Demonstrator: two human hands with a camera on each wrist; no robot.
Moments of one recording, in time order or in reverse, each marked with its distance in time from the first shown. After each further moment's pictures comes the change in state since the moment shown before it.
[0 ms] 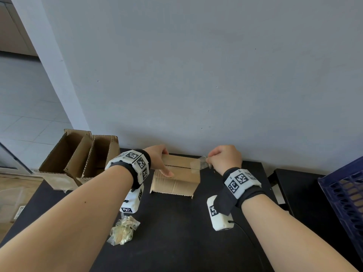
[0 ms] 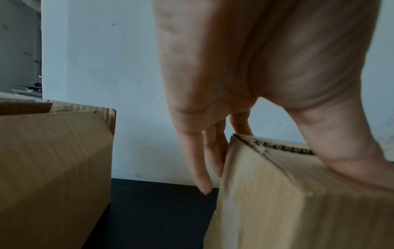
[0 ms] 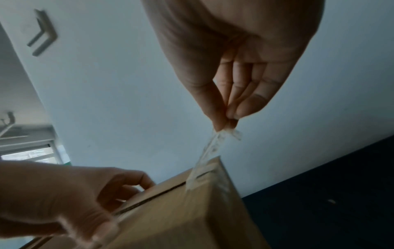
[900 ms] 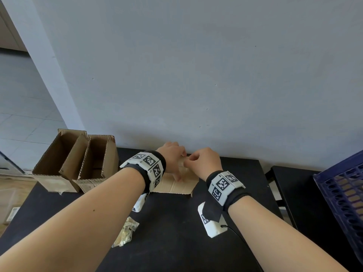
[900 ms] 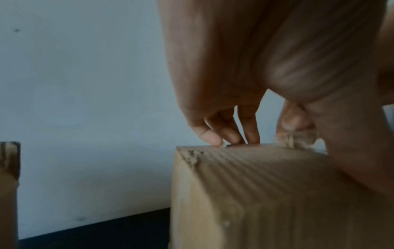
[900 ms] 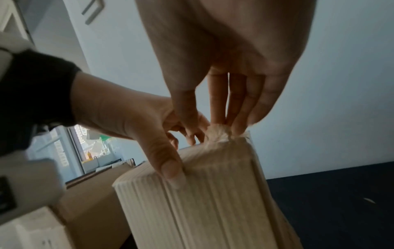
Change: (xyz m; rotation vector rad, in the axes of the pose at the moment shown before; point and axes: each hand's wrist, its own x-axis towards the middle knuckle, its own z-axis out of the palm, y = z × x) left_hand -0.001 0.042 0.014 0.385 0.029 0.260; right_hand -0.017 -0.023 0.032 -0.063 -0.189 -0.130
